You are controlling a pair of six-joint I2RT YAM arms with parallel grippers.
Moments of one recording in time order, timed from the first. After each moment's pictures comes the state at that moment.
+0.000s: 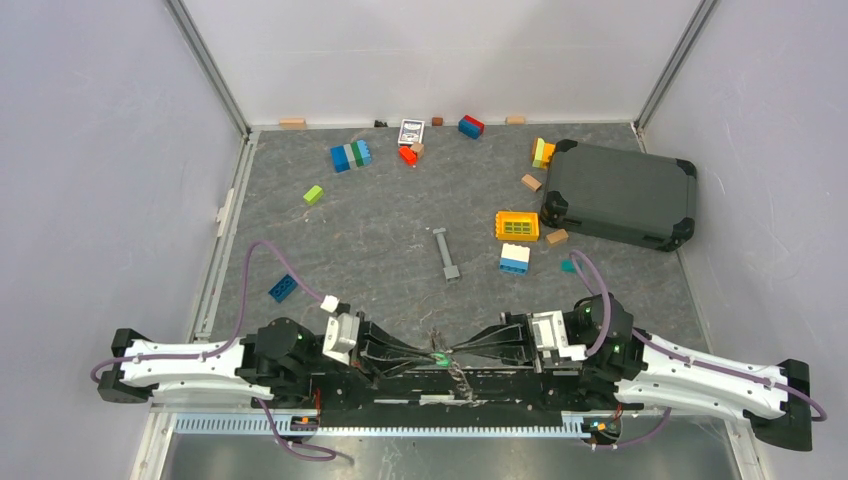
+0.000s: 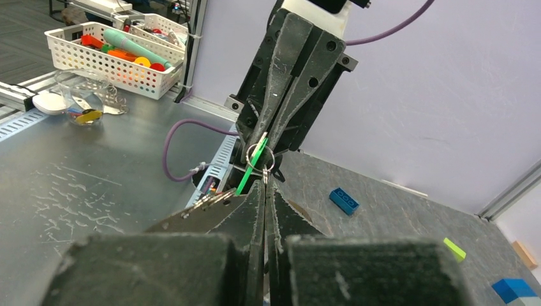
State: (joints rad) left arm -1.52 0.46 0.40 0.35 0.05 -0.12; right arm 1.22 0.57 0.43 0.46 -0.57 -0.18
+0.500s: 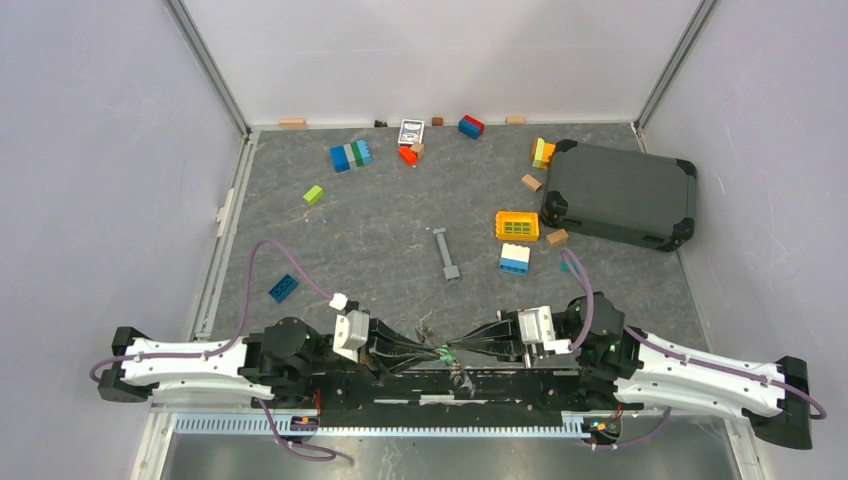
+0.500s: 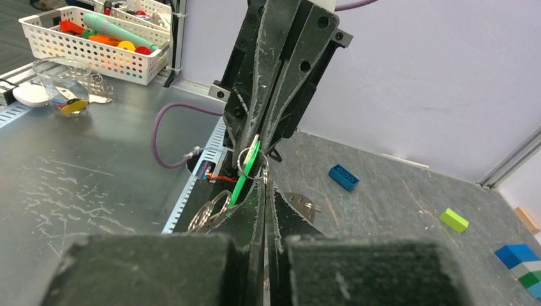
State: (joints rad) left arm -1.52 0.50 0.41 0.31 0.01 -0.11; right arm 1.22 0.60 0.43 0.42 -0.50 -0.18
